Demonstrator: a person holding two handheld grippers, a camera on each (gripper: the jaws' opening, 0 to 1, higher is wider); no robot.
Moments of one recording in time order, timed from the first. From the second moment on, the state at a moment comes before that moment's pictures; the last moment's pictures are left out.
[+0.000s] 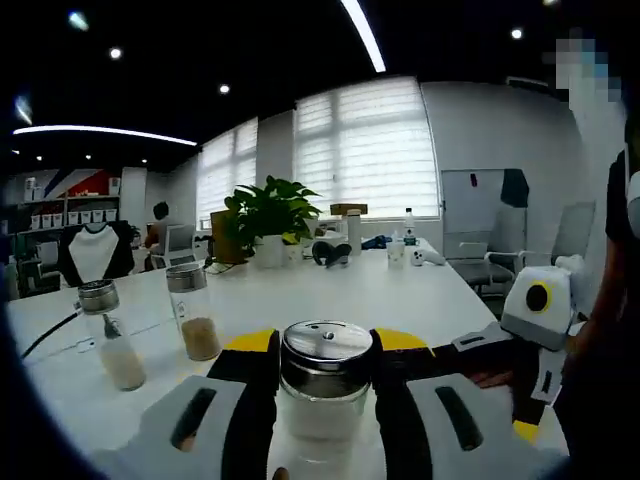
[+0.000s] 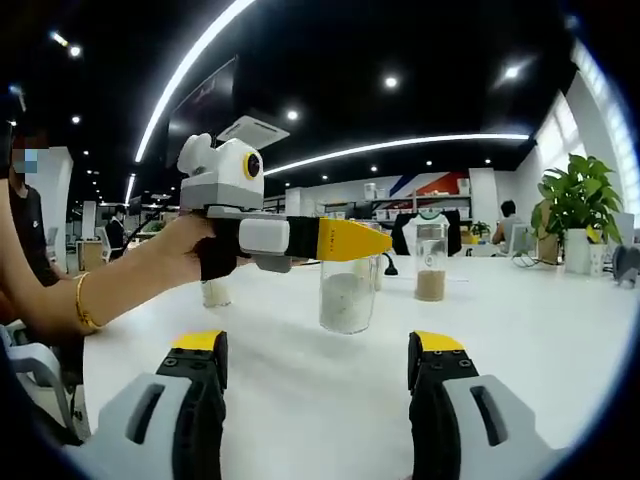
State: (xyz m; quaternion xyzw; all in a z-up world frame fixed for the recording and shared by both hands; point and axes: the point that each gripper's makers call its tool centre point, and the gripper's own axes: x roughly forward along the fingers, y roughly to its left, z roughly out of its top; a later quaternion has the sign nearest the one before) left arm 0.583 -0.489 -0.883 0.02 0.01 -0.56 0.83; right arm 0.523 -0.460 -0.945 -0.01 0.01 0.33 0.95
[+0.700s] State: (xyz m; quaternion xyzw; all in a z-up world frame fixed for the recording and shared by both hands) left arm 0.534 -0.518 -0.891 0.00 0.02 -0.67 0.74; right arm 0.520 -0.460 -0.942 -0.02 0.00 0.32 0.95
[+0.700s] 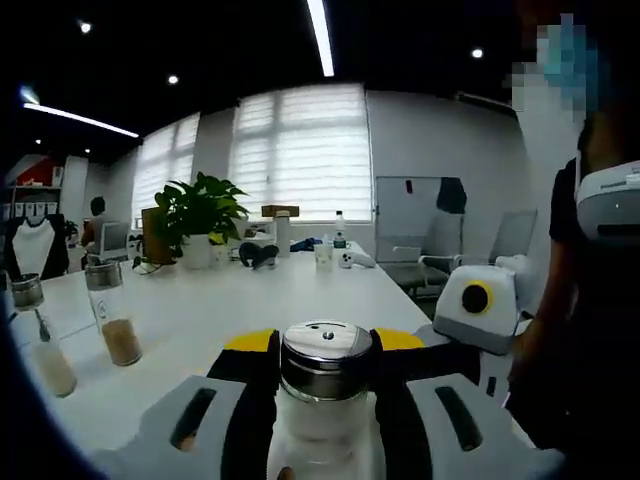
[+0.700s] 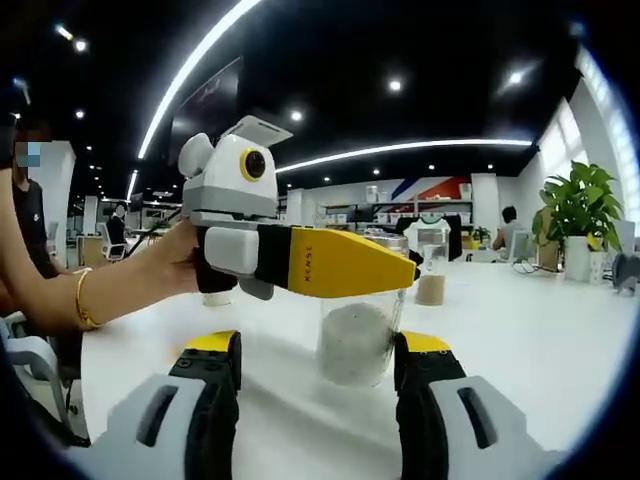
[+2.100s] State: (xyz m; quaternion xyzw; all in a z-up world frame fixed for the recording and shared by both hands) left arm 0.495 -0.528 -0.894 0.02 0.01 -0.74 0.67; right arm 0.527 -0.476 -0.927 0.01 -0.03 0.29 0.96
